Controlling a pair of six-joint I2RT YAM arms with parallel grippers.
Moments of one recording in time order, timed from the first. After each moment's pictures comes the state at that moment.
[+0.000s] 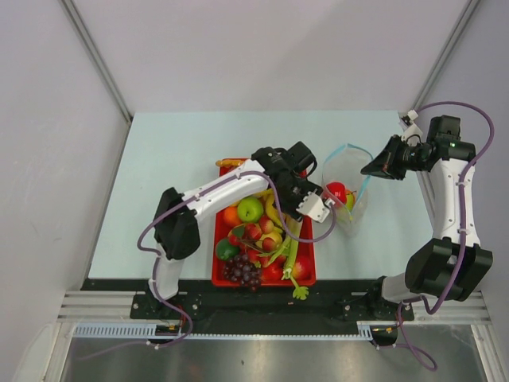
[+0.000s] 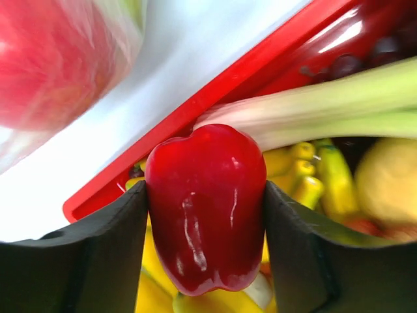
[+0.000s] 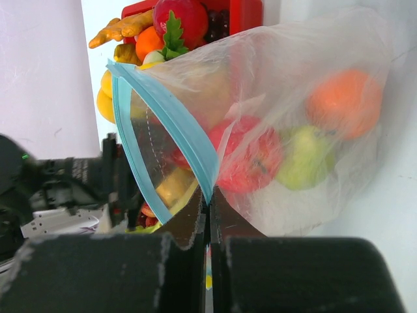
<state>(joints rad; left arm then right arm) -0.93 2.03 1.90 -1.05 0.32 1.30 -0.27 1.42 1.46 -1.07 -0.81 0.15</state>
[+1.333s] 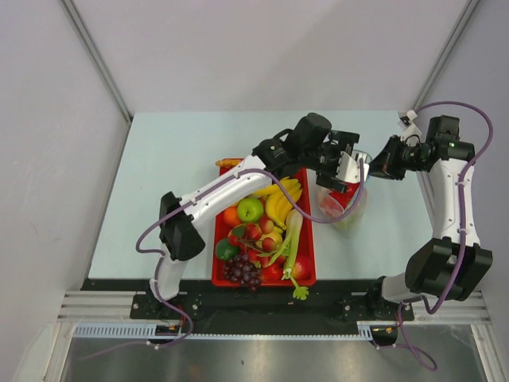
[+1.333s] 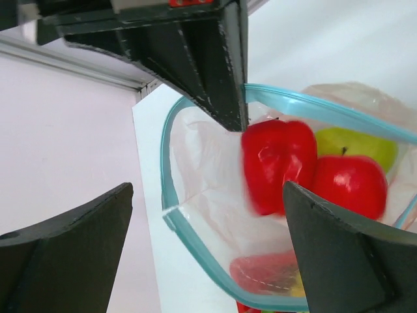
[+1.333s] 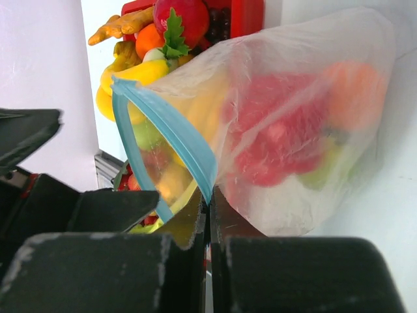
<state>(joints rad) -0.97 2.06 2.15 -0.56 0.38 1.01 -0.26 1.42 1.45 -1.07 -0.81 0.14</state>
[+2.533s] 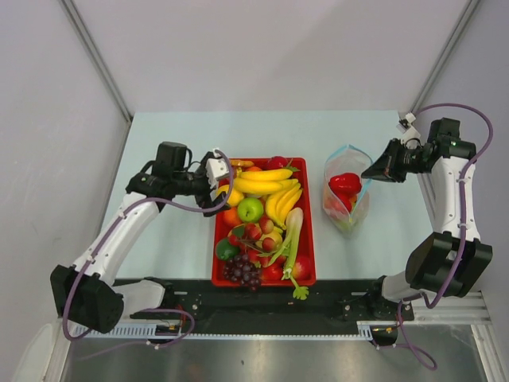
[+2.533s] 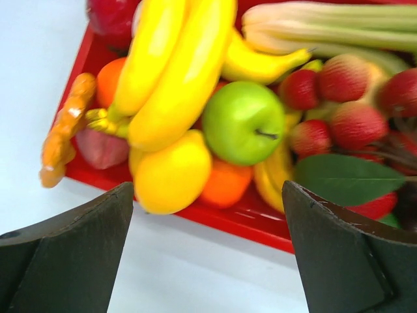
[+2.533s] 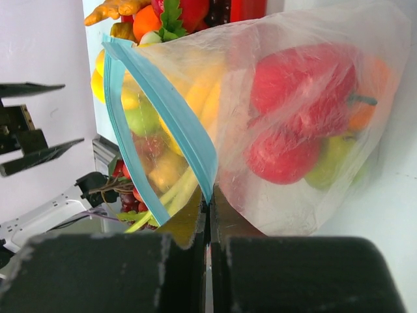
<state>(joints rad) -0.33 1.20 1.10 -0.70 0.70 0.69 -0.29 1.45 1.45 -1.13 -0.86 0.04</state>
